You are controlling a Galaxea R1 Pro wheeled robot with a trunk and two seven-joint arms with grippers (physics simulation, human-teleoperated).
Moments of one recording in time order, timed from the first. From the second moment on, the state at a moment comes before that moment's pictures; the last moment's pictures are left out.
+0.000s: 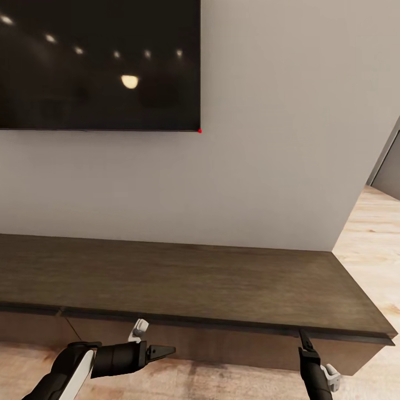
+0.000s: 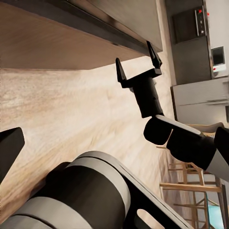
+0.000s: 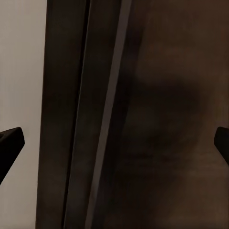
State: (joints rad) left arm -0.22 0.17 -0.07 -1.21 0.42 0.98 -0.98; right arm -0.34 -0.08 -0.30 -0.29 -1.35 -0.08 0.90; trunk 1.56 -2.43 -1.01
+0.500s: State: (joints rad) left arm -0.22 0.17 -0.07 -1.21 0.42 0.98 -0.98; right arm -0.34 -0.08 -0.30 -0.29 -1.35 -0.08 0.90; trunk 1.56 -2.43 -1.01
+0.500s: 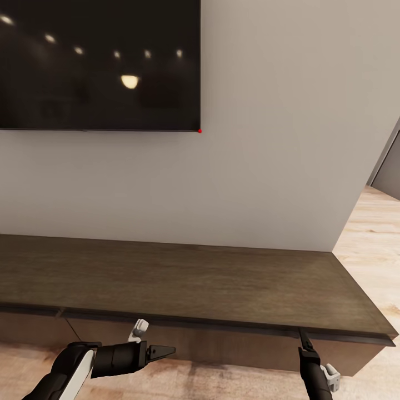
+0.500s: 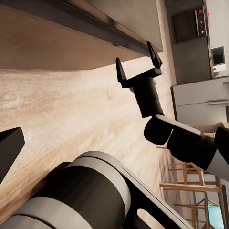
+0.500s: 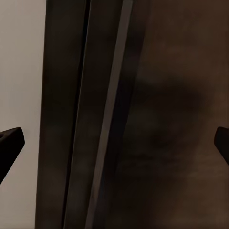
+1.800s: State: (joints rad) left arm -0.22 0.17 -0.07 -1.21 0.42 0.98 -0.98; right arm -0.34 -0.08 -0.30 -0.28 -1.35 -0.08 0.89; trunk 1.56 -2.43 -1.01
